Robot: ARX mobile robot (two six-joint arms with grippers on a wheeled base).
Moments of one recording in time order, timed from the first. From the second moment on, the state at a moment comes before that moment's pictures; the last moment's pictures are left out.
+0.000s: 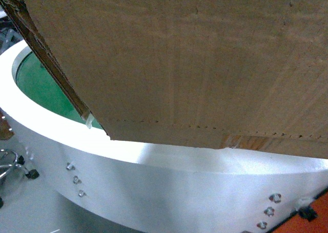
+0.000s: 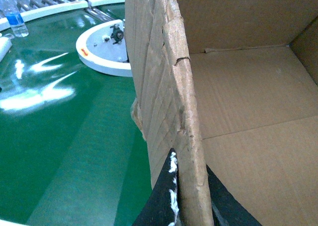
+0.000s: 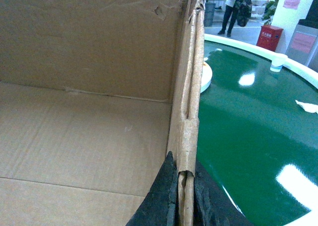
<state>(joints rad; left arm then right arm) -0.38 1.29 0.82 0.28 -0.05 -0.02 0.07 1.18 0.70 0.45 0.09 -0.01</state>
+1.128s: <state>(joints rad) -0.39 1.29 0.82 0.28 -0.05 -0.01 0.07 1.17 0.70 0.45 0.09 -0.02</state>
